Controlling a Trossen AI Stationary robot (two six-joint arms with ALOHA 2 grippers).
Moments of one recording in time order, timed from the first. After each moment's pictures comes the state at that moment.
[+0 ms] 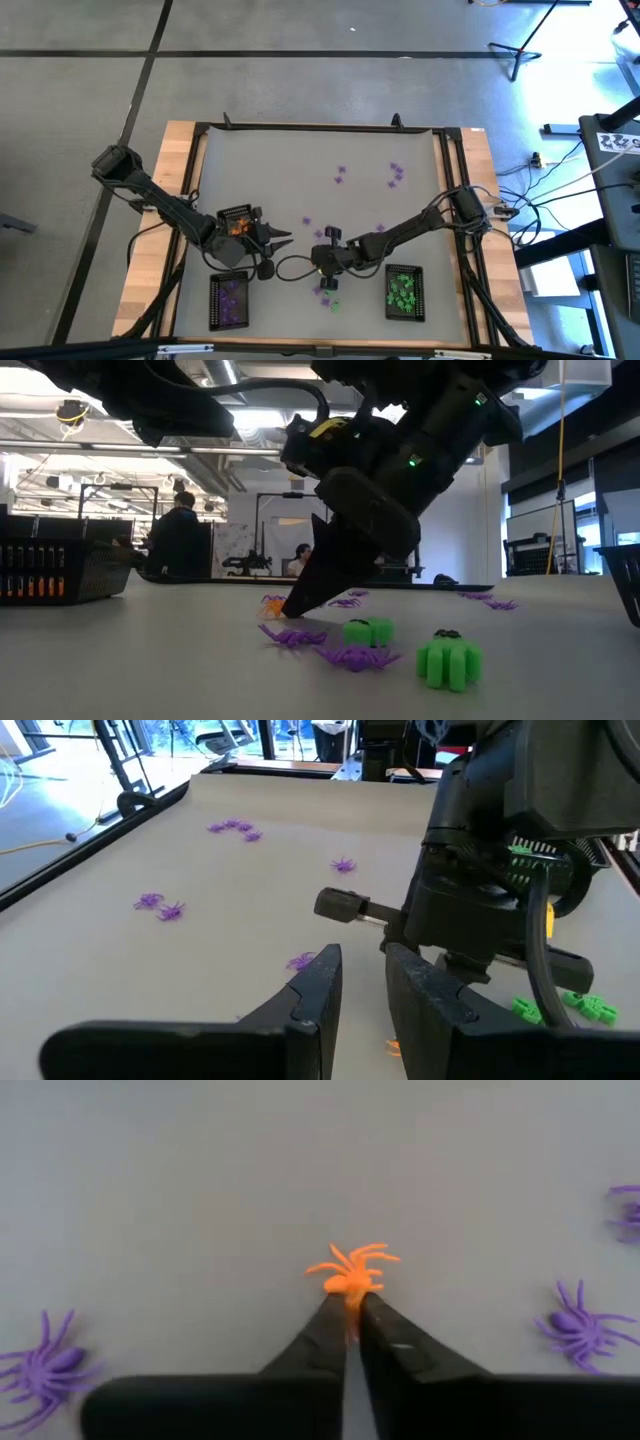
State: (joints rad) left arm -0.55 1.32 0.59 0.26 -0.80 -0.36; right arm 0.33 2.09 1.26 -0.08 0.28 0.28
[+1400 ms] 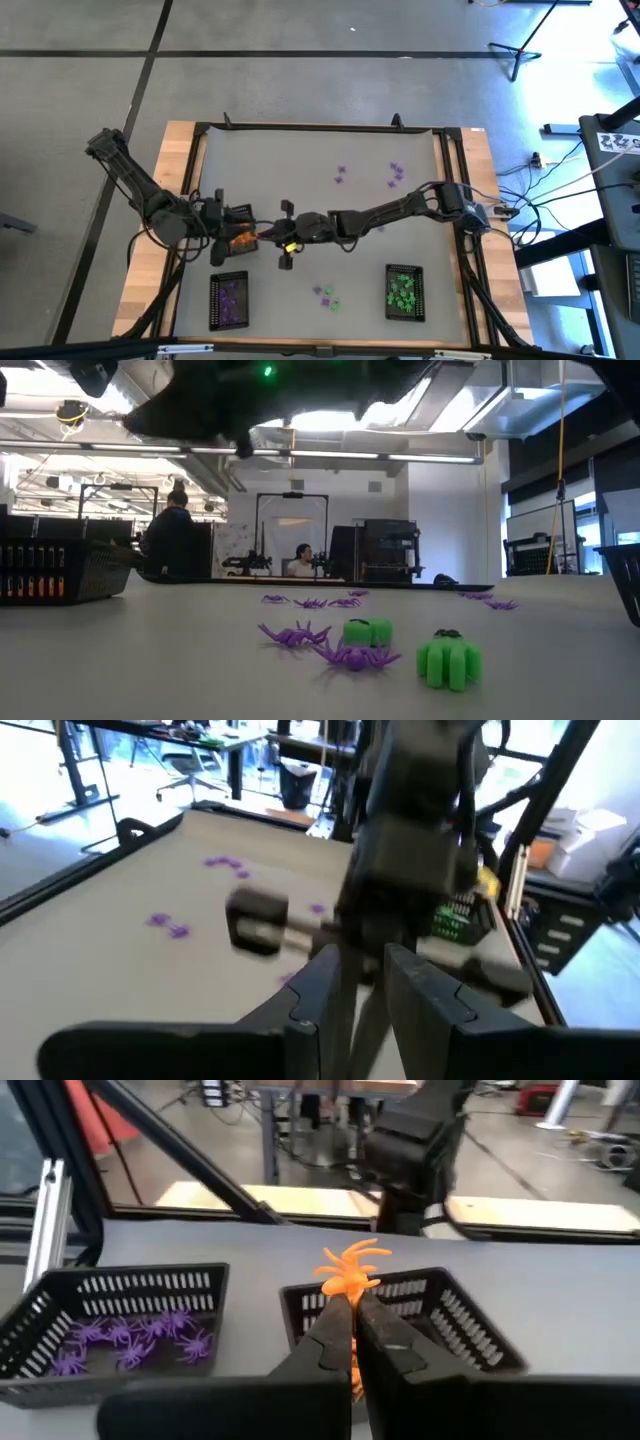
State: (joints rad) left arm -0.74 0.75 0.59 -0.20 -0.89 -0.49; right arm 0.19 2.19 1.59 0.36 0.12 -0.01
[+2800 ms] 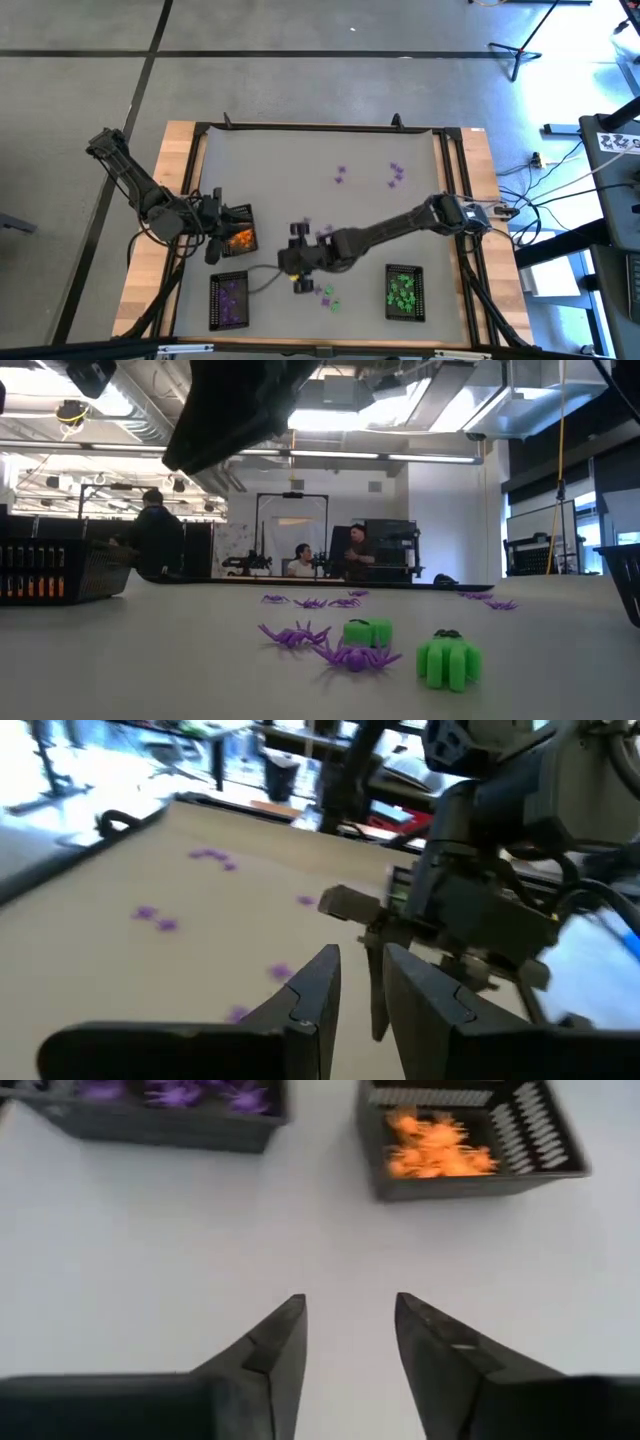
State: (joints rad) left arm -0.74 0.70 0.59 -0.26 -0.84 -0.50; right arm 0.31 2.24 1.95 -0.58 0.26 0.04
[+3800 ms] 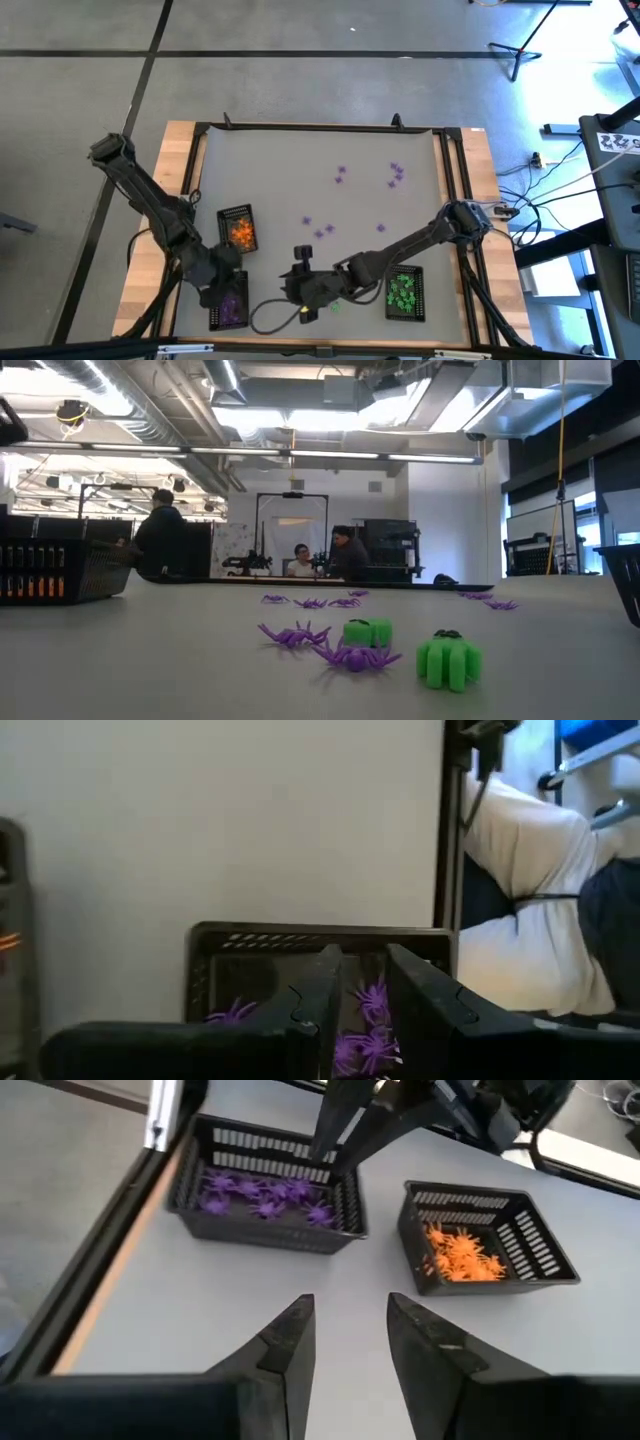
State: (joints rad) left arm -0.81 1.12 0.68 -0.44 -0.15 -1.06; right arm 0.47 2.17 1.86 -0.34 0.39 0.02
